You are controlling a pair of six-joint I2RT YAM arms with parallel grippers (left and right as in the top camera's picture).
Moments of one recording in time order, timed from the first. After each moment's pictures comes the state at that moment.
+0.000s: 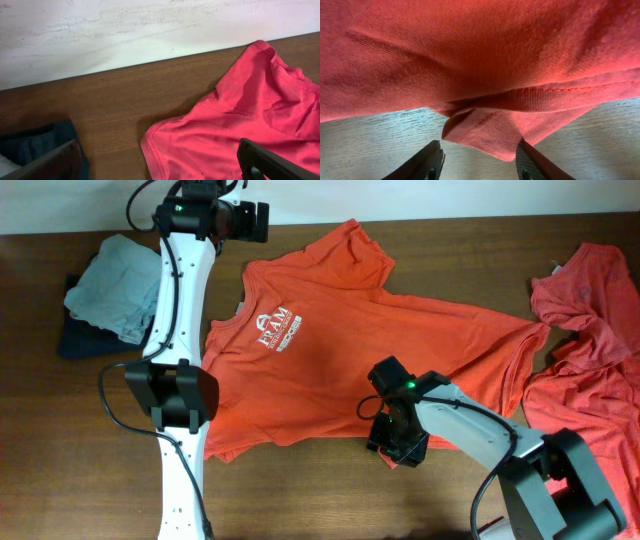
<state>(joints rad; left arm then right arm) -0.14 2.53 2.75 -1.05 0.06 0.03 0.49 1.65 0.87 -0.86 -0.24 0.86</state>
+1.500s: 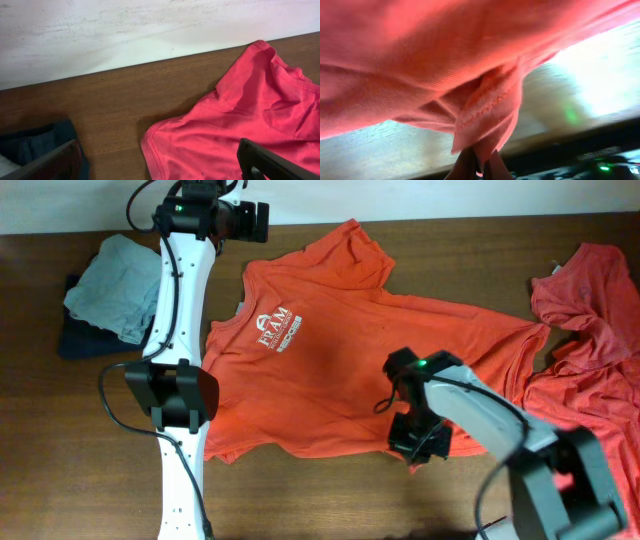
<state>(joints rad) -0.14 2.53 2.75 -1.05 0.06 0.03 0.40 1.64 1.00 -1.22 -0.14 0.76</state>
